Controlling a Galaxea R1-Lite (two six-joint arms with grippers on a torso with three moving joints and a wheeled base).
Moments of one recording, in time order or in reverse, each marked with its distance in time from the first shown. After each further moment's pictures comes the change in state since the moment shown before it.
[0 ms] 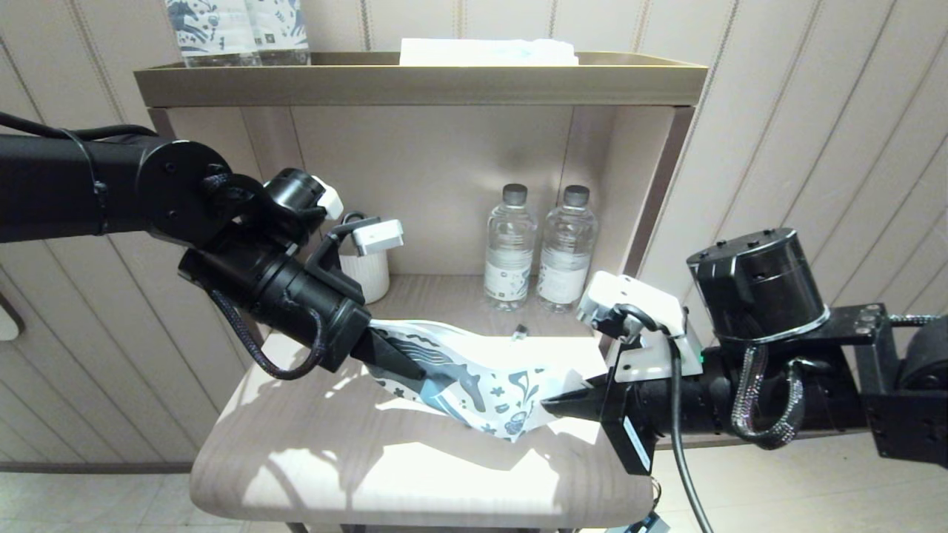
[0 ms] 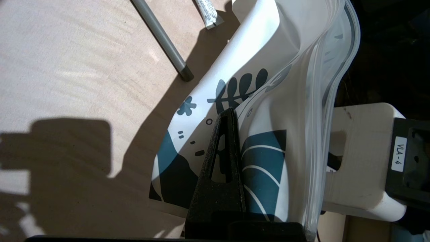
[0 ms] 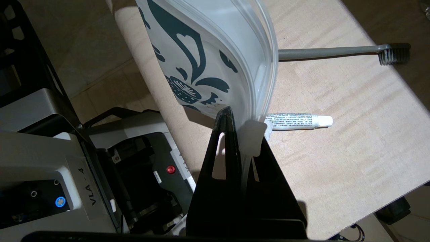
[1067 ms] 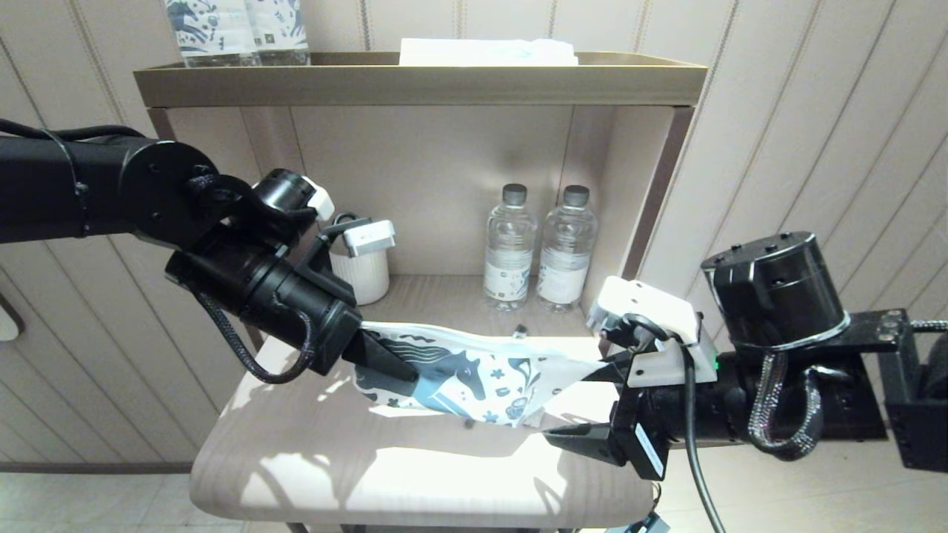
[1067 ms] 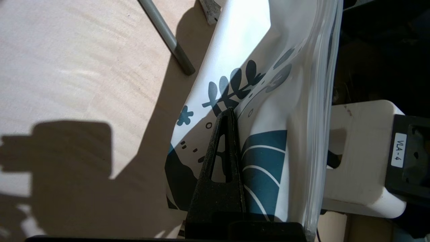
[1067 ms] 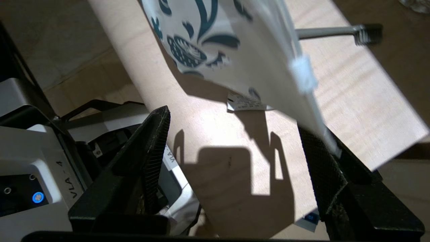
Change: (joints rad) left arm 0.028 -0.027 0.037 -0.012 -0.001 0.004; right arm -0.001 -0.034 0.022 0.025 -0.083 -0.030
